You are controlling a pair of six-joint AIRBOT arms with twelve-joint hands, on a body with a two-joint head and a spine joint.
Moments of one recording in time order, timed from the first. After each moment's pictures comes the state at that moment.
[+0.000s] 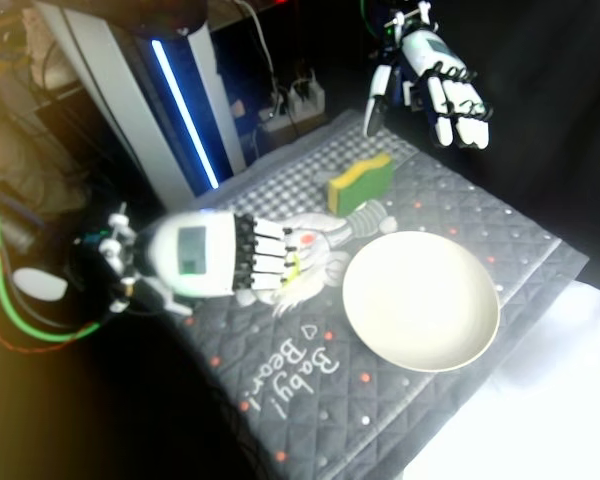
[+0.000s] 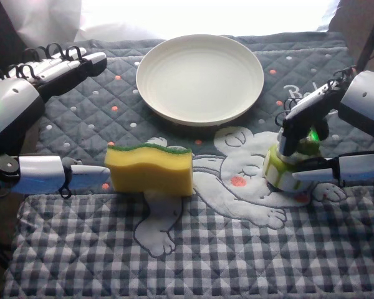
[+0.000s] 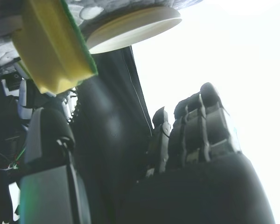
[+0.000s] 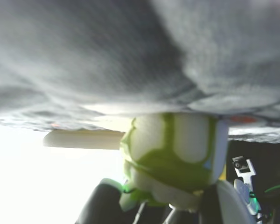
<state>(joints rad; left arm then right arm) 1.03 -0.83 0.90 -0.33 -1.07 1.05 -0.82 -1.14 1.34 -0.21 1.09 -0.33</state>
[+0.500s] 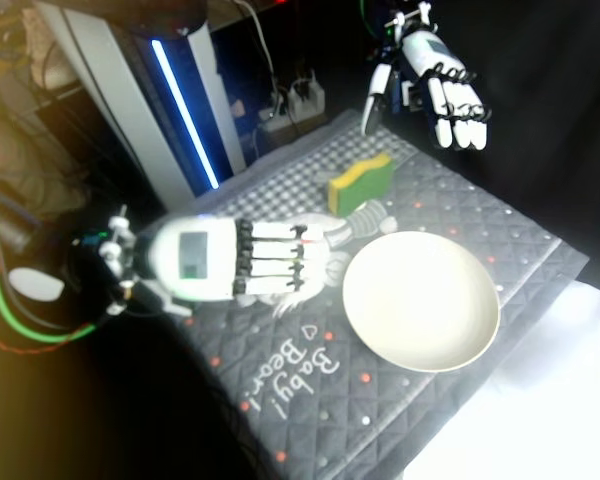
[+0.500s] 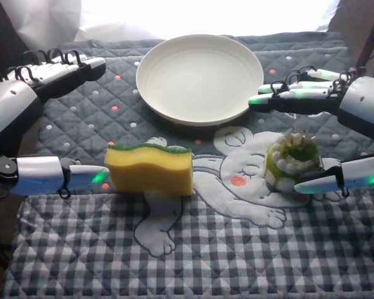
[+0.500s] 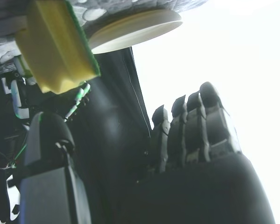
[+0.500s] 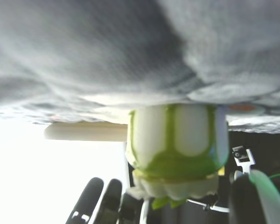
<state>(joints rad) 1.04 -0.83 0.90 -0.33 -1.08 1.04 -0.82 -1.13 1.34 -0.22 1.04 -0.32</state>
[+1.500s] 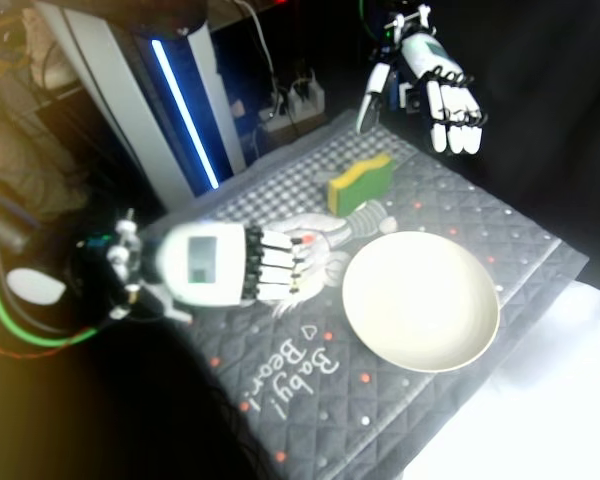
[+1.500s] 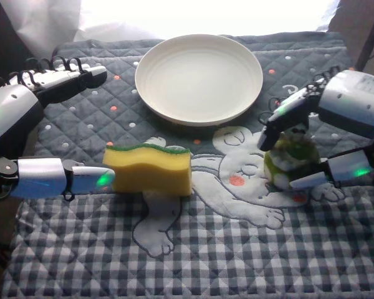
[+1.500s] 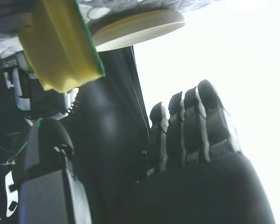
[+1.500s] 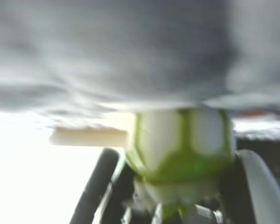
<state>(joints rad) 1.06 -0.85 0.91 -0.34 -1.09 1.01 -0.71 -1.14 1.37 -0.34 0.91 -0.33</state>
